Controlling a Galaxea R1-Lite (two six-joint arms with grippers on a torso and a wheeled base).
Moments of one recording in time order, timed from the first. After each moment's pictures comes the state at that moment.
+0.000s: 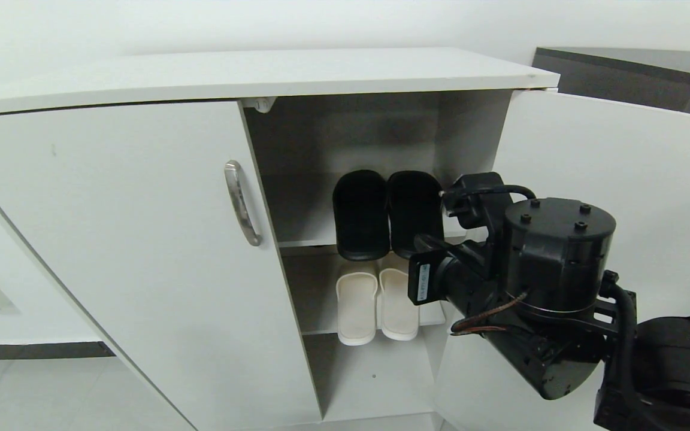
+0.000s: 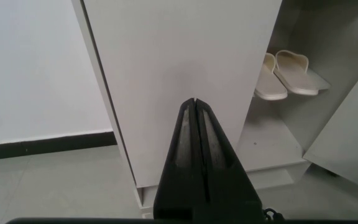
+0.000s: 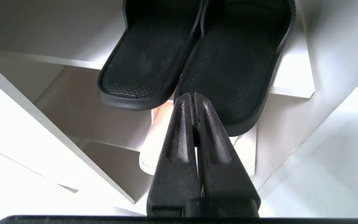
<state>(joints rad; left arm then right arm) 0.00 0.00 0.00 0.00 -0.03 0.01 0.94 1.75 -0.91 -0.77 -0.58 0.12</state>
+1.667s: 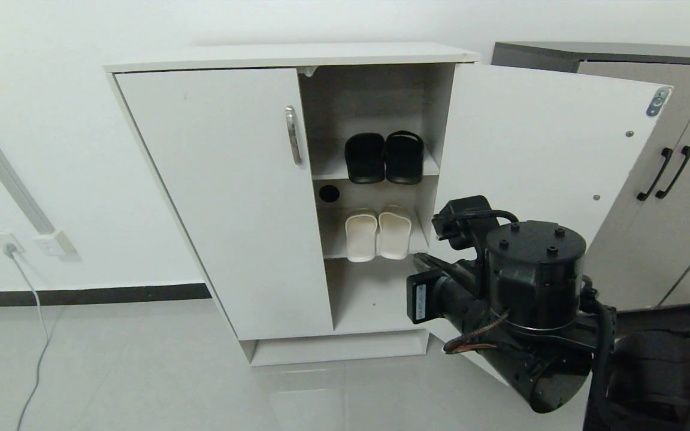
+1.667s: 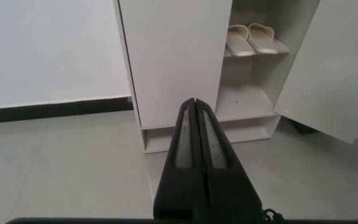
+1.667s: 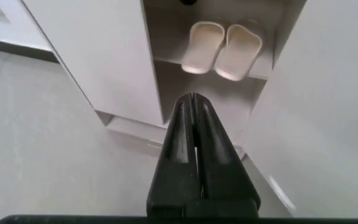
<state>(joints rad) 0.00 0.00 0.00 0.00 -0.03 0.01 0.94 1.78 -0.87 -0.77 -0.57 0.13</state>
